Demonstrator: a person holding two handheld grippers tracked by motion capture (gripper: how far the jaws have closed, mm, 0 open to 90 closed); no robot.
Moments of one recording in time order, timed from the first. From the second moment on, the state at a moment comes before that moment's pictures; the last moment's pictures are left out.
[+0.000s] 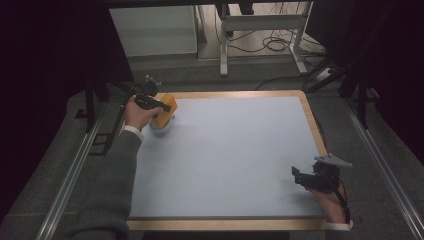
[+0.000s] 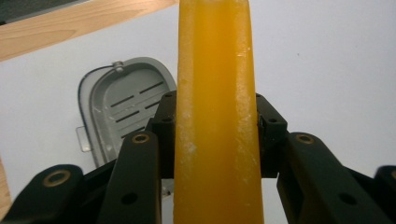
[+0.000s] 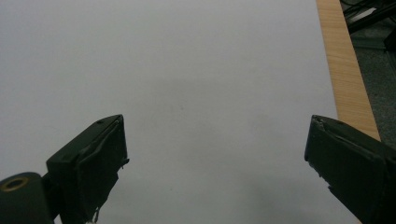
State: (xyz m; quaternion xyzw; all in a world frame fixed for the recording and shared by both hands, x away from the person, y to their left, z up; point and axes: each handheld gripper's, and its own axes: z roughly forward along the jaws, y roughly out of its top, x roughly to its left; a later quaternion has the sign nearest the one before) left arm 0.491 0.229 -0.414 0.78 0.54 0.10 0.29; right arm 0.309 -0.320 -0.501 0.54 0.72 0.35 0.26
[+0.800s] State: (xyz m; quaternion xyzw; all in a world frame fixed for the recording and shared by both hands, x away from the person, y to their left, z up) left arm 0.516 0.242 -0.433 0.75 0.59 0.10 0.30; right arm 0.310 -0.323 -0.503 0.55 0.72 0.34 0.26
